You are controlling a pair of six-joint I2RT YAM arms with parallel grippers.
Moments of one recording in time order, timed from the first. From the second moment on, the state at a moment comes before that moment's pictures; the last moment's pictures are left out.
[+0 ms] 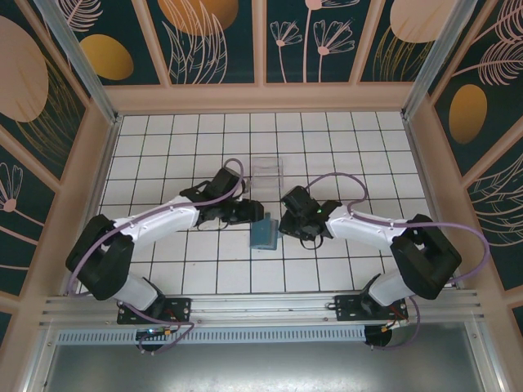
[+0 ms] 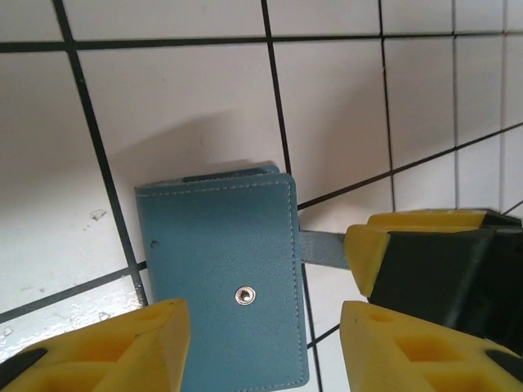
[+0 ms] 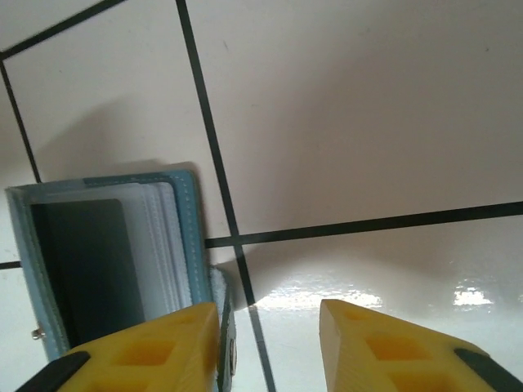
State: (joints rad) left arm -0.72 1.54 0.94 -0.38 0.31 -0.73; right arm 0.80 1.46 0.77 -0.43 0.01 1.00
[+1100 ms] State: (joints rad) left arm -0.75 1.39 0.82 -0.46 0.18 -0.70; right arm 0.86 1.54 0.82 -0.24 -0.19 0.96
